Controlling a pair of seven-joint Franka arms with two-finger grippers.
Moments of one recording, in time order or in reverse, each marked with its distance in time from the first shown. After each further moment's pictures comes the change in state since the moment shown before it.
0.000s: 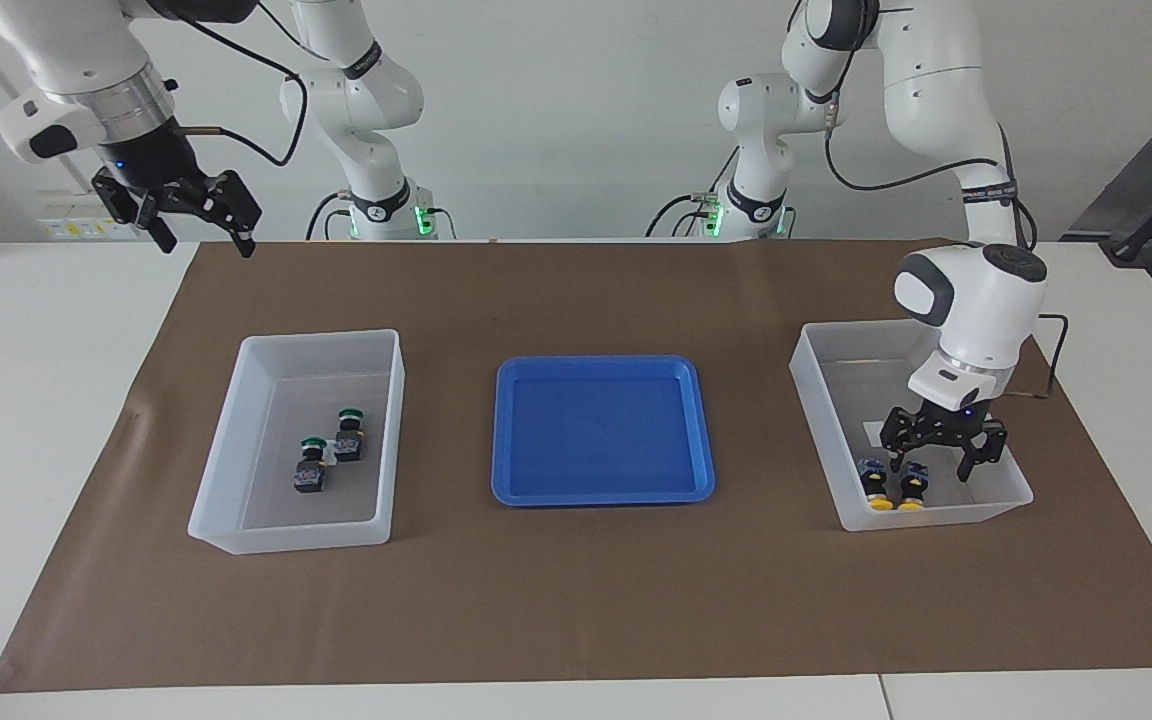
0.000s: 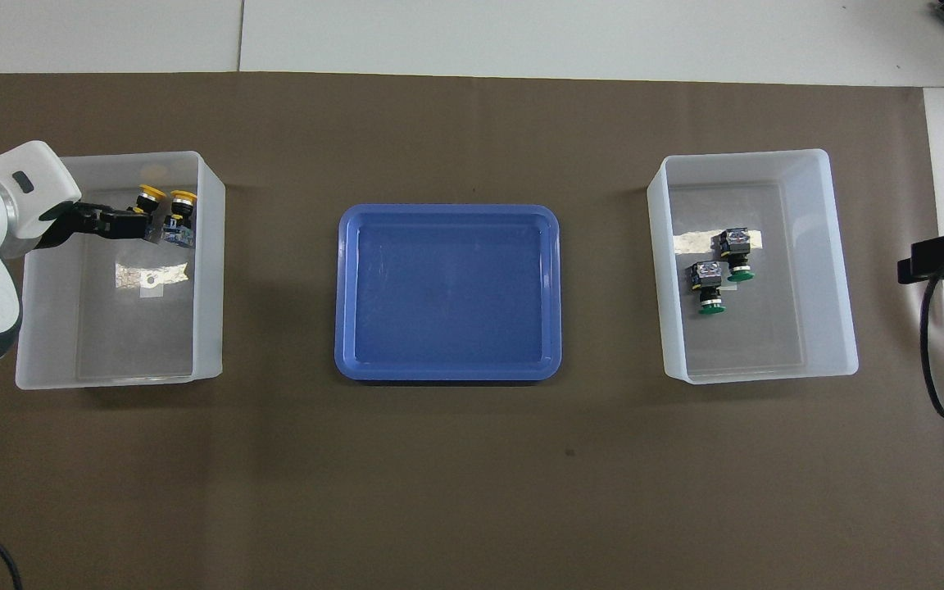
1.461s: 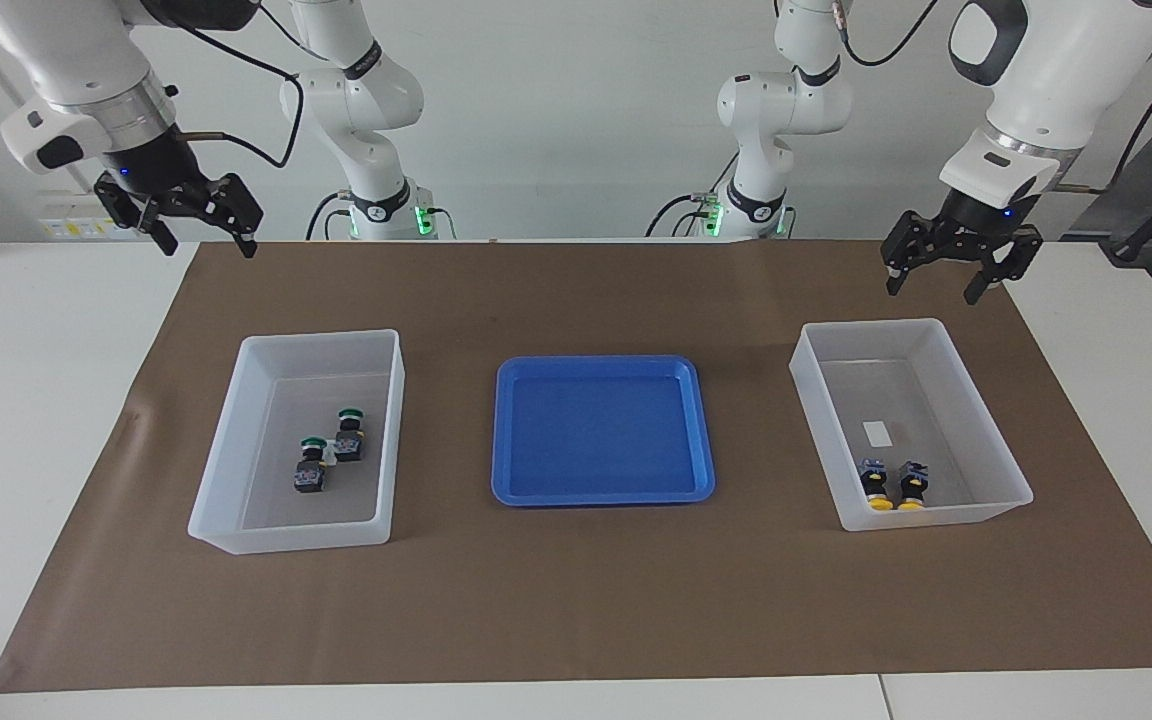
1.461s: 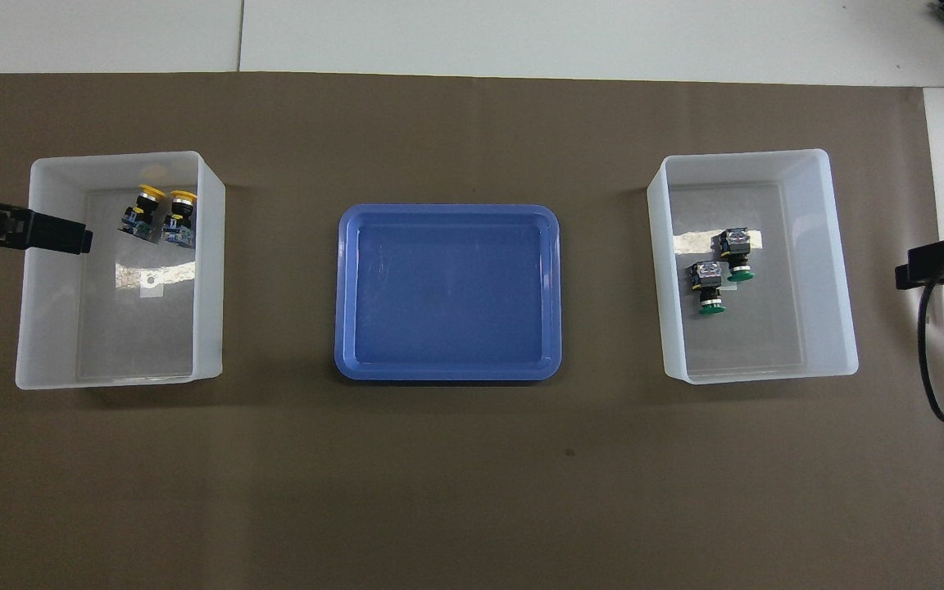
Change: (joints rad) left arm -0.081 -0.137 0.011 0.352 0.102 -0.687 -0.202; right arm -0.001 0.001 0.002 -0.007 -0.010 -0.008 -0.003
